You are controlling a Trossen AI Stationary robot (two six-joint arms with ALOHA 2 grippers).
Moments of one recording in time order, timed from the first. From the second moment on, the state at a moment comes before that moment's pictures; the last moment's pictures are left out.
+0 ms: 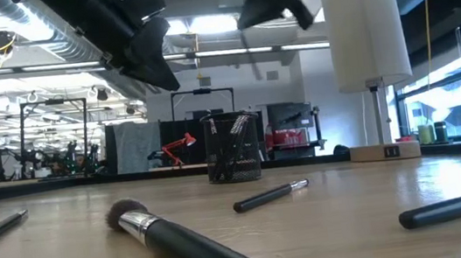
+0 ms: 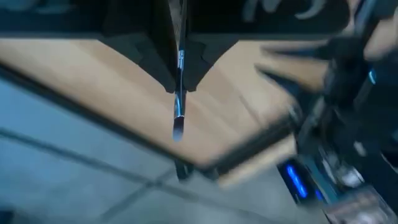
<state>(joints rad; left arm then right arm) -0.17 1.41 0.87 -0.32 -0.77 -0.43 -0.02 1.44 1.15 -0.13 0.53 0.47</state>
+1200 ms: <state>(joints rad) -0.17 1.41 0.84 -0.37 -0.74 -0.46 0.05 1.60 1.06 -0.03 0.66 0.50</state>
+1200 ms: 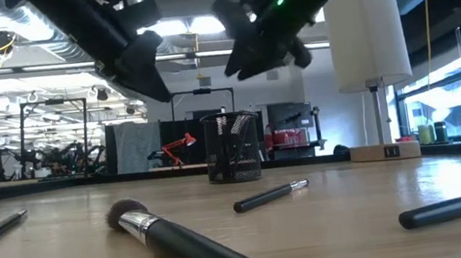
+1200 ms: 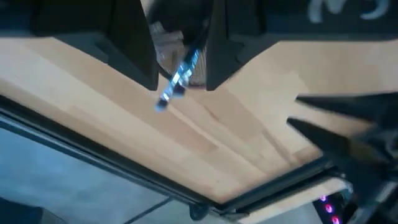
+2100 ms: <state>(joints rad) -0.21 1.97 1.27 -0.17 -0.34 -0.52 0.24 1.28 1.06 -0.94 0.83 0.98</state>
